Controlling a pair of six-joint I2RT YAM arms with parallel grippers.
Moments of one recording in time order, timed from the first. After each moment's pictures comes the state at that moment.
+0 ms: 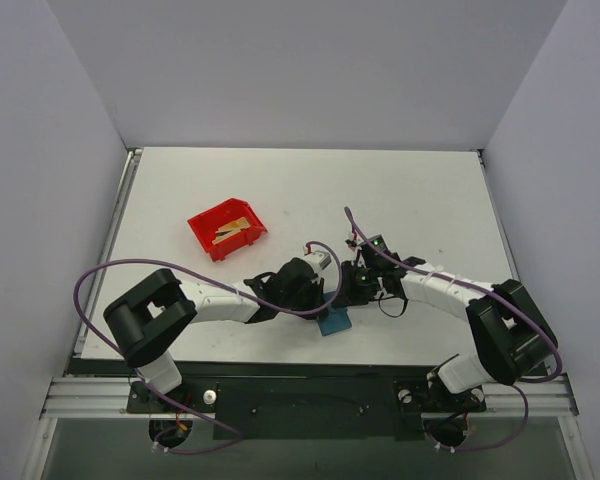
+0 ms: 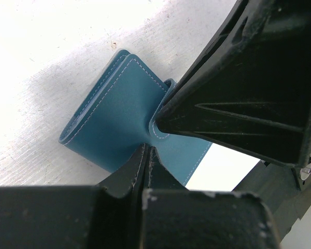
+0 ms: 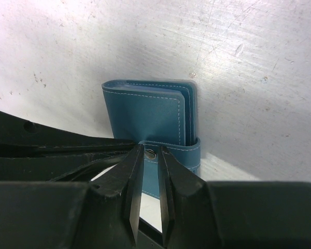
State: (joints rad) left arm -0.97 1.68 0.79 0.16 0.10 -0.62; right arm 0.55 1.47 0.66 -0.21 -0.34 0.55
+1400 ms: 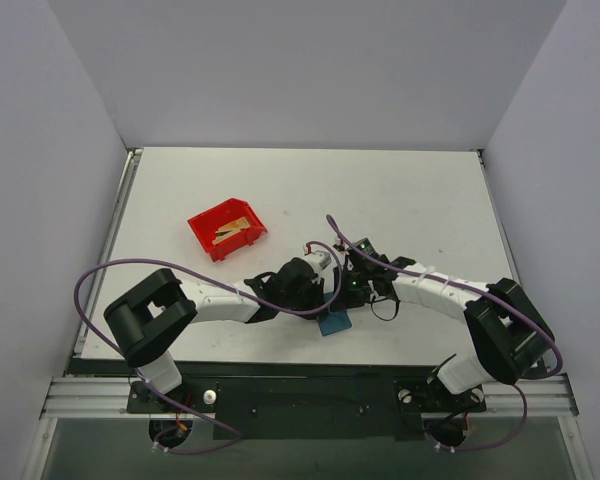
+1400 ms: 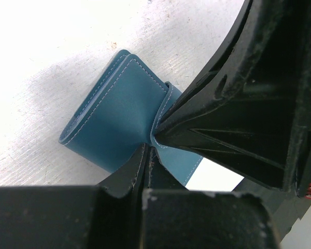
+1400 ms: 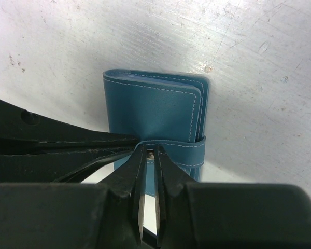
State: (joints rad) left arm -0.97 1.68 0.79 0.16 0.10 -0.62; right arm 0.65 1.48 0.71 -0.28 -0.24 0.47
